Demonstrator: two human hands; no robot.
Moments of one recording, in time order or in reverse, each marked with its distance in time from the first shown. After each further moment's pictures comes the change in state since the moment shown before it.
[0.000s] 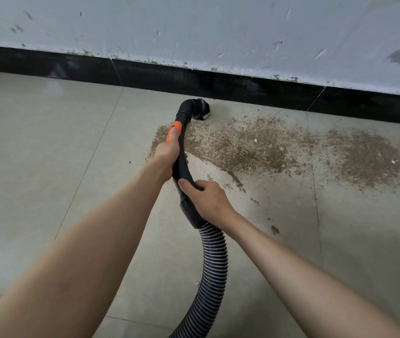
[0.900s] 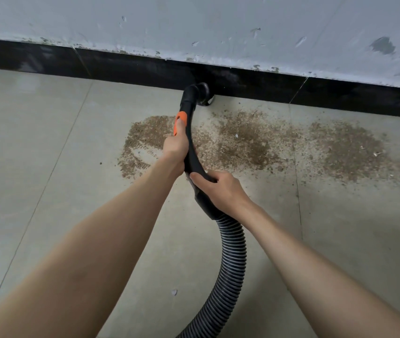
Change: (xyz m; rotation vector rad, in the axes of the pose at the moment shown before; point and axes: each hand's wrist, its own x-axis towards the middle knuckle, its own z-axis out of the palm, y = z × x) left_hand 0.016 -0.001 0.080 -0.064 -0.018 -0.006; right_hand 0.015 0.020 -0.073 -0.202 0.058 0.019
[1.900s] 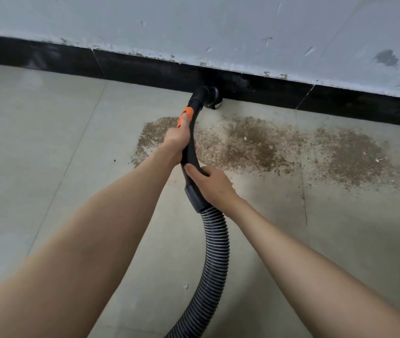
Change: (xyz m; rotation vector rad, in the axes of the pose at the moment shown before) left_hand 0.003 0.024 -0.032 0.160 -0.040 0.068; right_hand 0.003 -0.031 0.034 0.167 -0.009 0.041
